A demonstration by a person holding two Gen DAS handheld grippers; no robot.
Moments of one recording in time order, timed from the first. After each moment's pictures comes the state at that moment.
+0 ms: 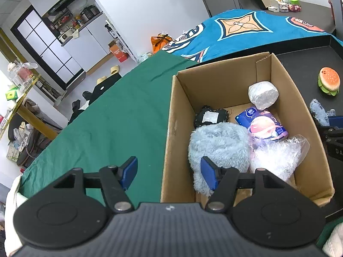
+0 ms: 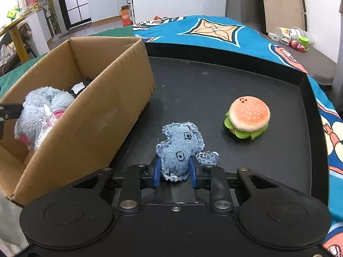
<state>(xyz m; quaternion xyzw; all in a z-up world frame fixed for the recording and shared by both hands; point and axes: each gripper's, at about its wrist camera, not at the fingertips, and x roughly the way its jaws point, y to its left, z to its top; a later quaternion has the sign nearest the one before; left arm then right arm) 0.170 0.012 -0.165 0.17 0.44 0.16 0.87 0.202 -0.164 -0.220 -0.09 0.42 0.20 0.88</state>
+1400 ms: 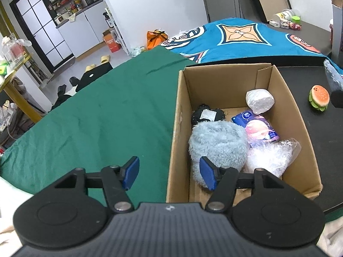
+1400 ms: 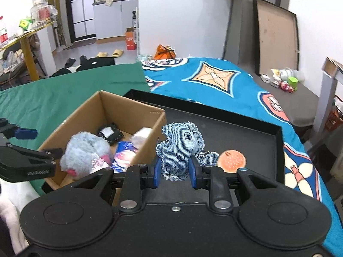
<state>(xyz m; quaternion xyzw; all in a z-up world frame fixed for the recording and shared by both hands) 0.159 0.040 -0.156 0.09 0.45 0.13 0.88 0.177 -0.149 -0.122 -0.11 0.36 0.20 0.91</state>
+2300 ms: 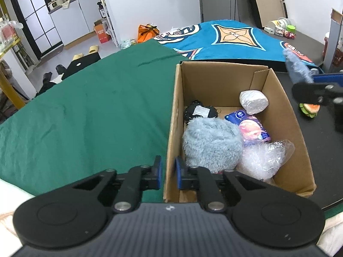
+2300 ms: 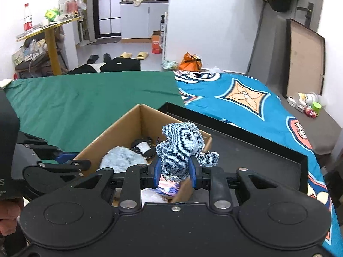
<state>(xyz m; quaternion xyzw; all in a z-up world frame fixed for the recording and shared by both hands) 0.156 0.059 -0.162 0.03 0.45 0.09 0.89 0.170 -0.091 -0.105 -0.14 0.33 0.26 0.90</state>
